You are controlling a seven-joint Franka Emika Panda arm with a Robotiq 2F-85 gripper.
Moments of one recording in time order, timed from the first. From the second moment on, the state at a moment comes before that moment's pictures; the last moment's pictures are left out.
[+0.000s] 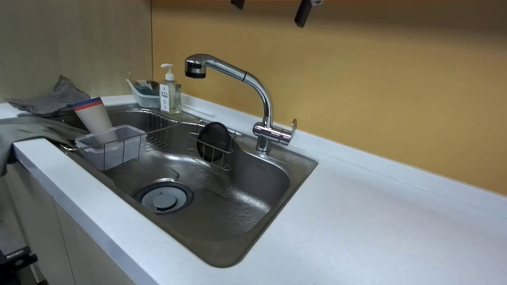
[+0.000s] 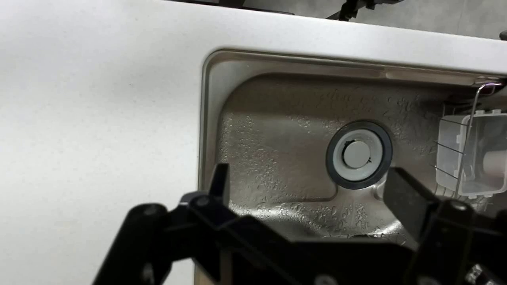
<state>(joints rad) 0.00 -0.35 -0.13 -2.04 0.08 1.56 -0.21</state>
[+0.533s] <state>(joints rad) 0.00 -0.34 -0.12 -2.05 0.08 1.63 -0.21</state>
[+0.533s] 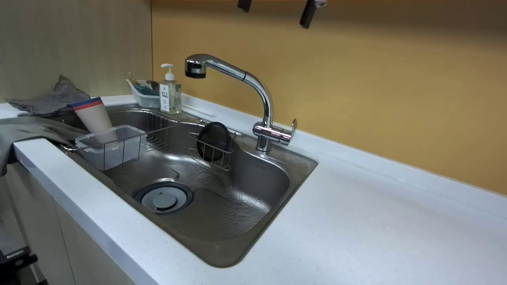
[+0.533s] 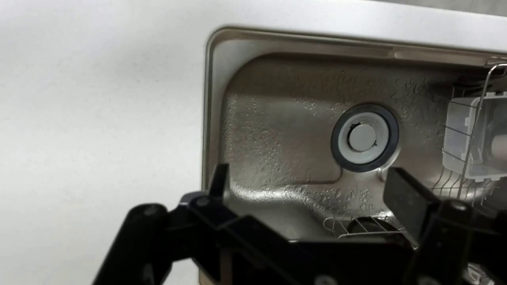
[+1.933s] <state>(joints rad) -0.01 0.01 0.00 -2.06 -0.09 2.46 0.05</state>
